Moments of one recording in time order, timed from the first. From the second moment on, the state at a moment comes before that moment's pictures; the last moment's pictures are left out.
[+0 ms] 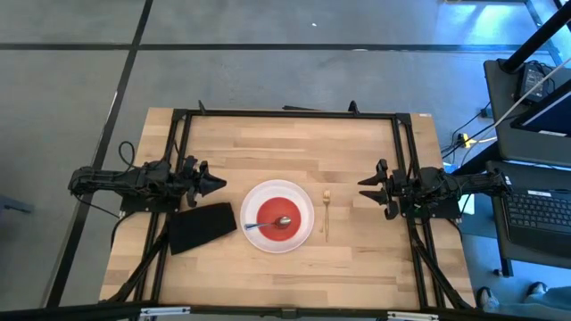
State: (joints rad) left arm -0.02 0.01 0.01 0.02 -0.05 -0.62; right arm 0.13 0.00 0.01 0.04 0.10 0.13
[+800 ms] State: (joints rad) left arm -0.02 0.01 0.01 0.02 -0.05 -0.62; right arm 0.13 0.00 0.01 0.04 0.10 0.13
